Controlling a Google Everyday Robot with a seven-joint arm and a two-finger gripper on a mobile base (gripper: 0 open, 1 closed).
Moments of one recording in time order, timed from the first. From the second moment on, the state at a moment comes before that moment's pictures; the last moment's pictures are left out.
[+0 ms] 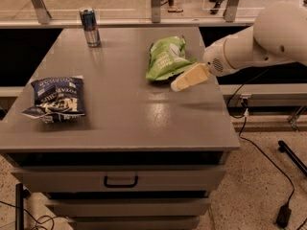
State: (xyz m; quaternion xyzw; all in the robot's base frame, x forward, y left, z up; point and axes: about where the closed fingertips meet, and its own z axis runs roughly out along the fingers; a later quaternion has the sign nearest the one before) arm 0.638 -0.118 0.879 -0.42 0.81 0.12 0.40
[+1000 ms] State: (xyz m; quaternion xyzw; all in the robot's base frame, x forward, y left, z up) arm 0.690 -0.098 0.870 -0.42 0.79 0.11 0.44
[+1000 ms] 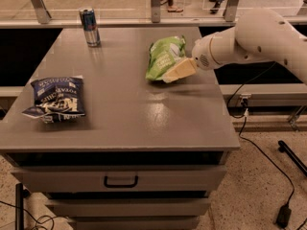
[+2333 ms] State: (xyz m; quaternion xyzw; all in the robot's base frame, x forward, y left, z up) arm 0.713 -0.087 0.864 -0.43 0.78 0.11 0.44
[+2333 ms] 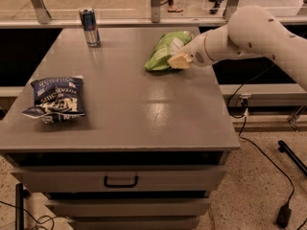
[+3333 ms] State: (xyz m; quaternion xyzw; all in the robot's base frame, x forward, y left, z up) arm 0.743 -0.034 0.880 -0.45 0.74 0.18 0.48
